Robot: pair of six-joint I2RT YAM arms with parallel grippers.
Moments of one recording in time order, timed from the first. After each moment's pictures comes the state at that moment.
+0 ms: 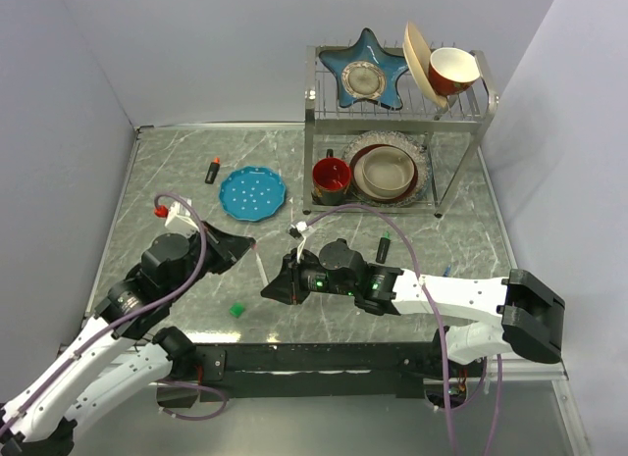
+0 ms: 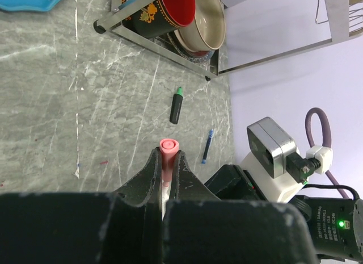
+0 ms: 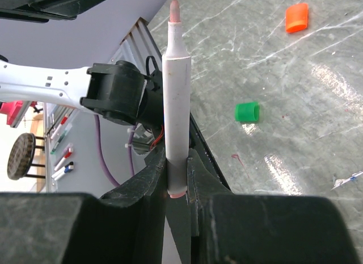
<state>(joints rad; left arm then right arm) -0.69 0.57 0.74 -0.47 -0.15 -1.06 1.16 1.31 0.75 0.28 -0.17 0.68</state>
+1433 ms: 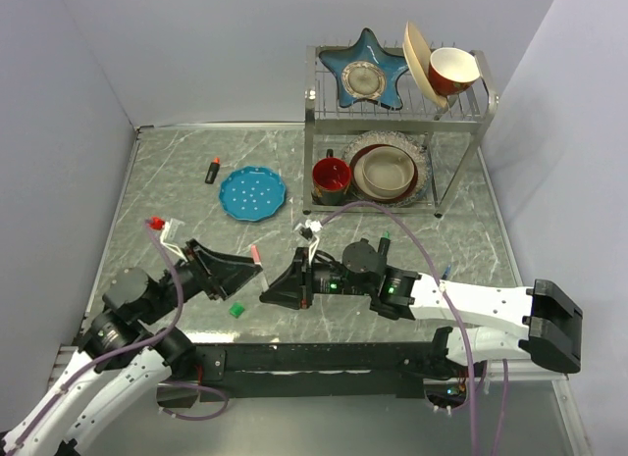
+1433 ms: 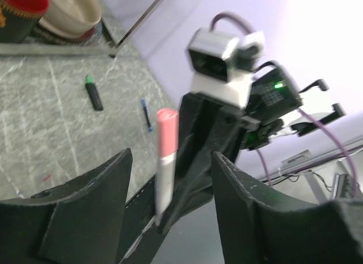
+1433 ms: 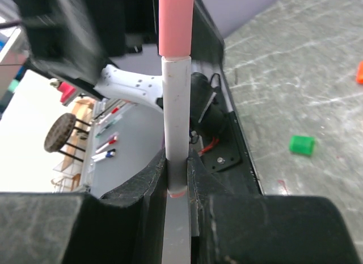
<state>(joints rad) -0.69 0.27 0.60 -0.26 0.23 -0.85 1.17 1.19 0.72 0.41 -0.32 0.66</state>
